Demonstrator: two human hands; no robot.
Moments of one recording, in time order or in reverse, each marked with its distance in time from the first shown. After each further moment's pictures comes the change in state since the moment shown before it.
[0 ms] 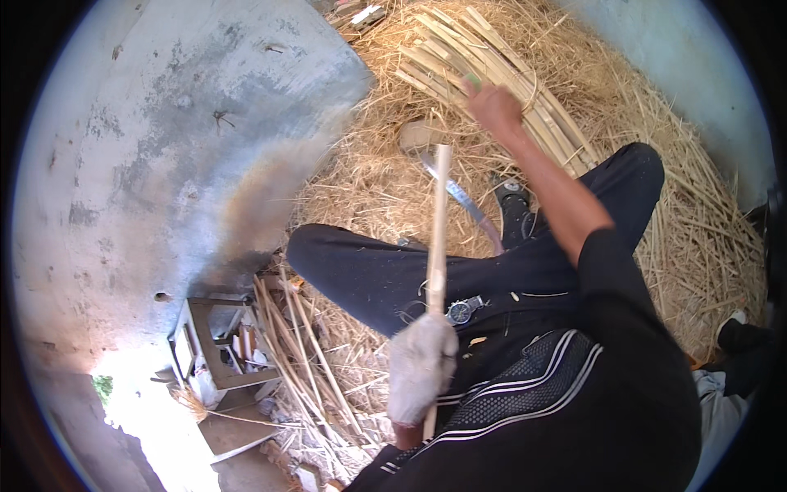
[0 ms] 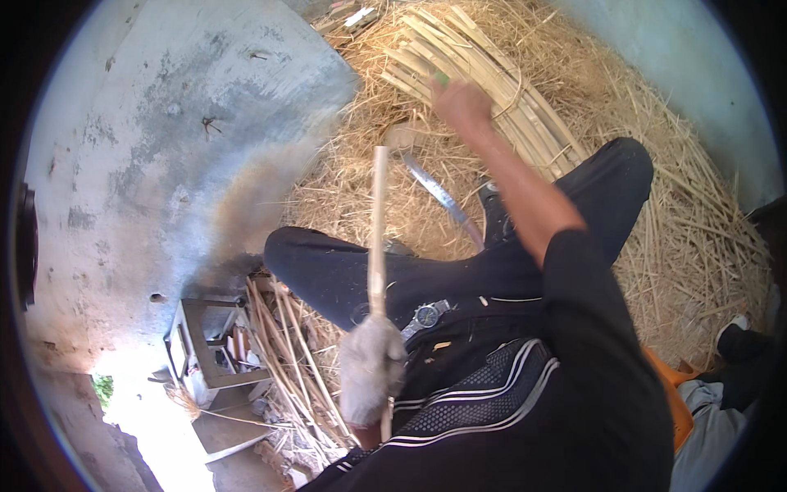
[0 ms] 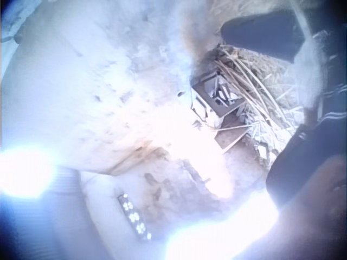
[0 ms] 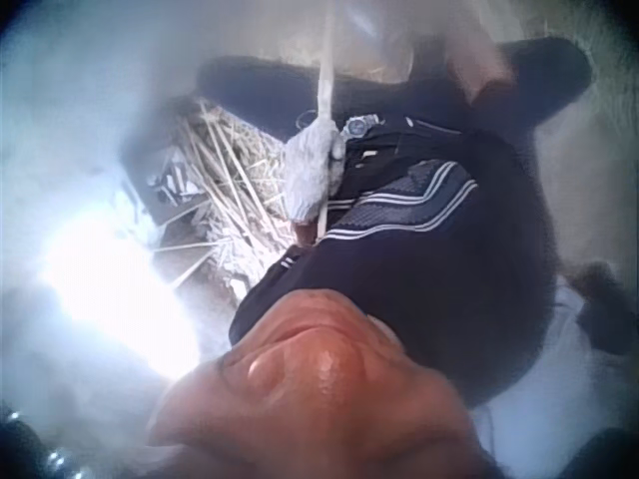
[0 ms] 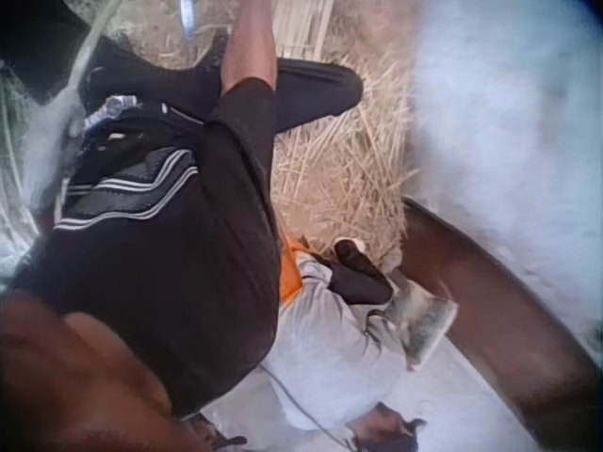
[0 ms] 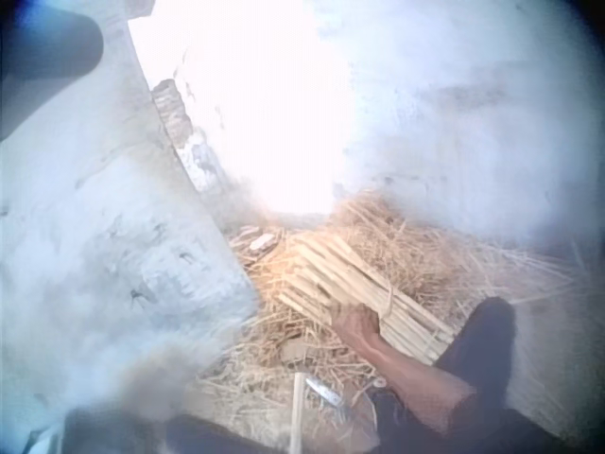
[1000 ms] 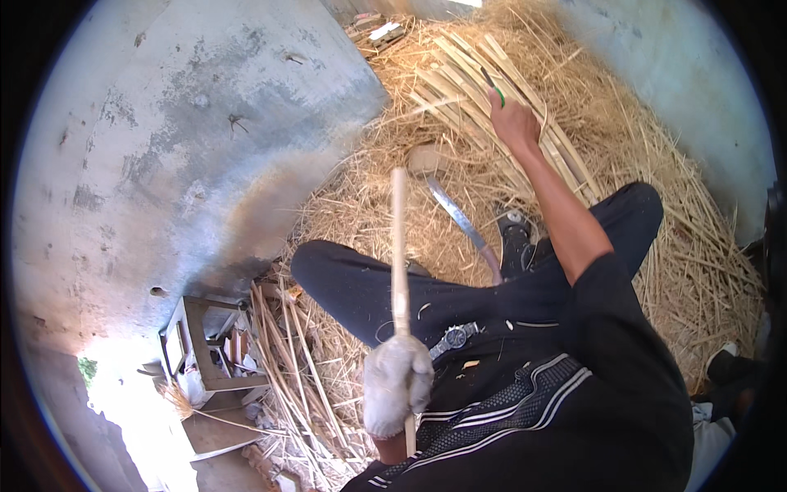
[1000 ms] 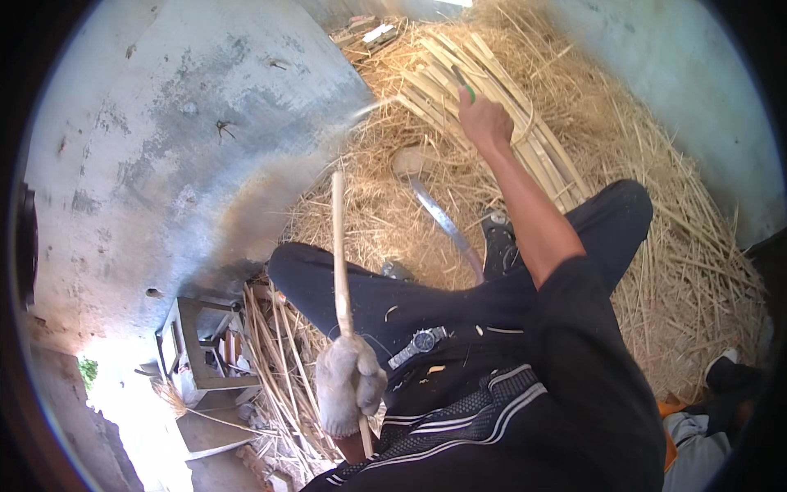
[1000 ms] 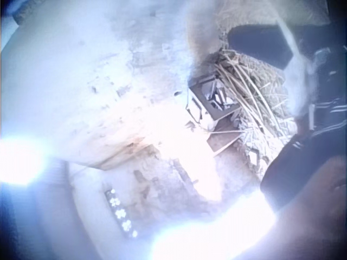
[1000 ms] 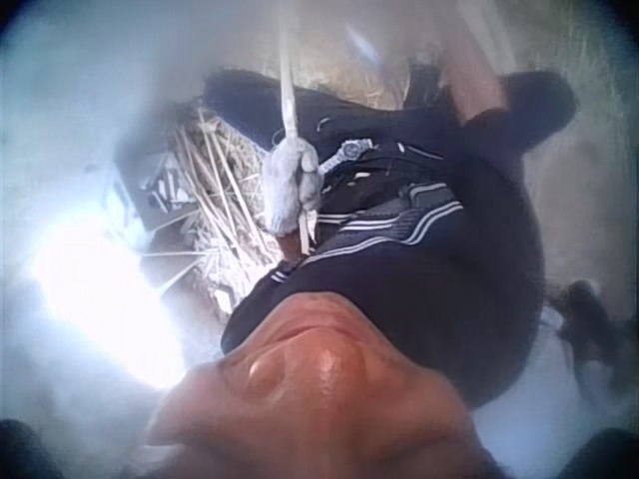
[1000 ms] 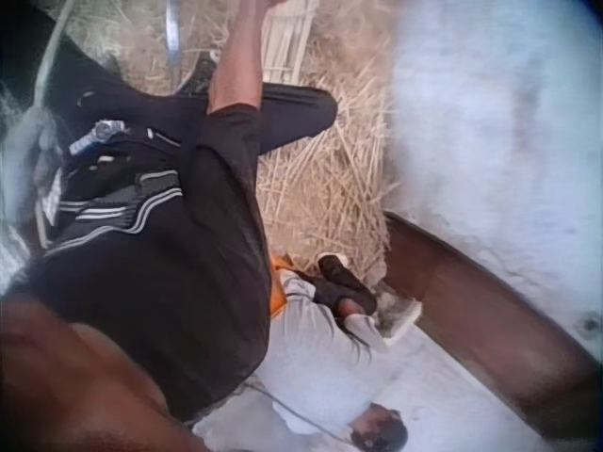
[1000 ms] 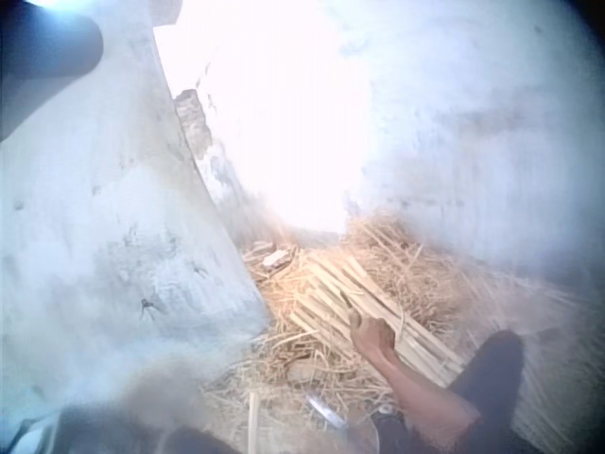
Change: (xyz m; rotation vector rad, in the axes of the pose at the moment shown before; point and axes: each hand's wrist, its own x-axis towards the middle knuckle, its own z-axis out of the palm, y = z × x) left_hand 0.000 0.013 -0.022 -0.709 0.113 -0.290; right_hand 0.039 0.009 -0.009 0.224 0.051 0.109
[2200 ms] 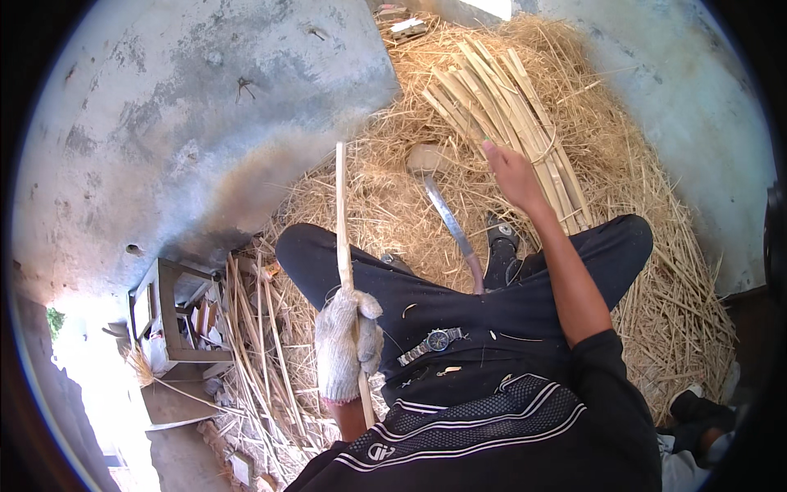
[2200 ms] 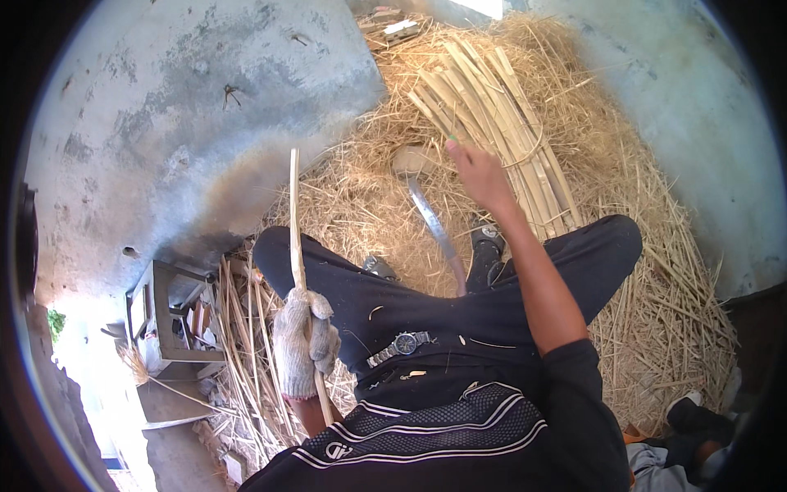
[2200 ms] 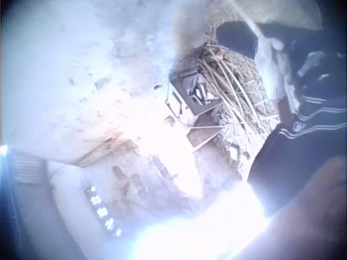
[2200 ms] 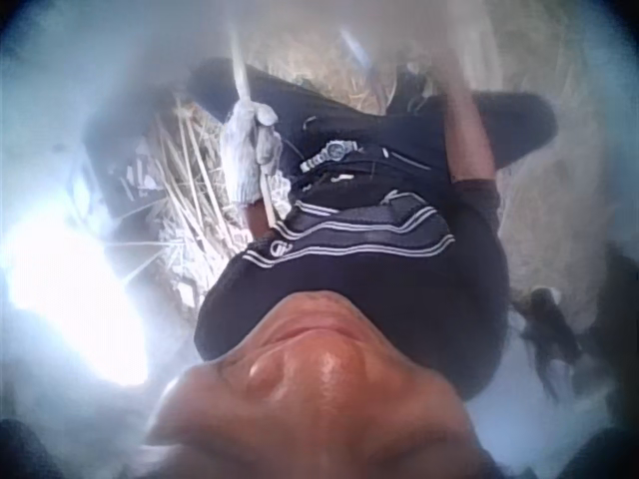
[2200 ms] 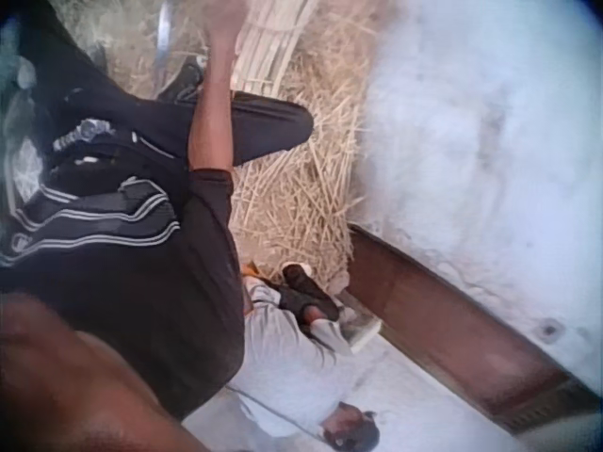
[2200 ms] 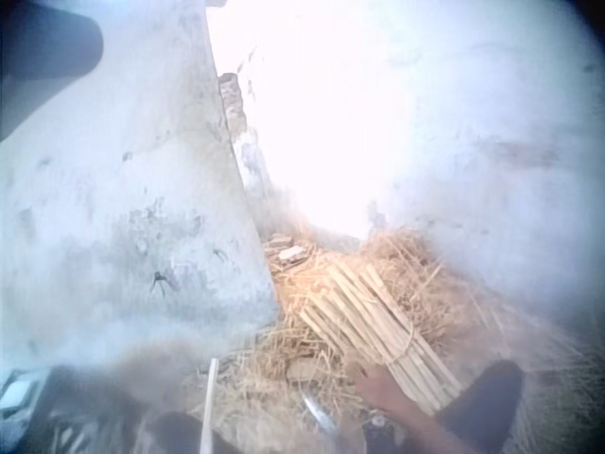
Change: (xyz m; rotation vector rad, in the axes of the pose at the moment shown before) left_hand 0.033 0.008 -0.024 -0.328 0.178 0.012; right_hand -0.087 -0.017 -0.025 0.315 -0.368 -0.202
